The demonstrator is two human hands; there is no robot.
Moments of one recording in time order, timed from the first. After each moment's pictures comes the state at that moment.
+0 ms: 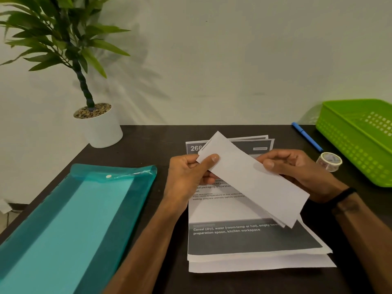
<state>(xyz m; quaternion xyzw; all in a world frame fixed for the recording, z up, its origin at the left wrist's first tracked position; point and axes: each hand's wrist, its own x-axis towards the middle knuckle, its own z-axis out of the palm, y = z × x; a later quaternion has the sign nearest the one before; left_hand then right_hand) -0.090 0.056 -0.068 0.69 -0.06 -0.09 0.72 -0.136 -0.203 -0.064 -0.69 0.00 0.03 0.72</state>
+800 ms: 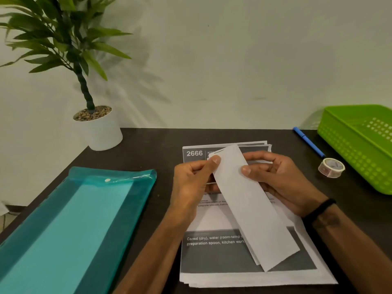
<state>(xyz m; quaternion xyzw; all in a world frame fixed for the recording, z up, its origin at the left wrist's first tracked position) -0.095 0.042 -0.077 0.63 -0.03 -0.08 0.77 -0.131 -0.164 -0.067 -0.68 0.02 0.01 0.73</state>
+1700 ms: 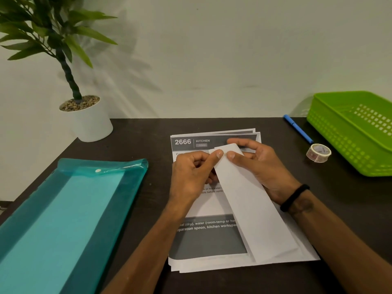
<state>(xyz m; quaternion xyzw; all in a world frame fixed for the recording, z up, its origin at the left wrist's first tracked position) -0.103 0.035 -0.083 0.75 -0.13 0.00 0.65 -0.132 -0.147 -0.072 -0.69 0.04 -0.03 0.72</state>
